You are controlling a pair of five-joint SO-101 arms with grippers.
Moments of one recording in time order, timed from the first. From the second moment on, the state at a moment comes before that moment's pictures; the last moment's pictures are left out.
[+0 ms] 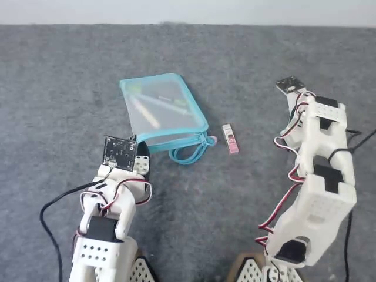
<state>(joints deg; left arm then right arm) 2.6 -87.9 93.2 35.0 0.2 12.8 25.8 2.7 64.5 38.9</state>
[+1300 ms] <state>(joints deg) 2.8 -87.9 93.2 35.0 -0.7 -10.6 -8.0 -7.6 100.7 27.1</state>
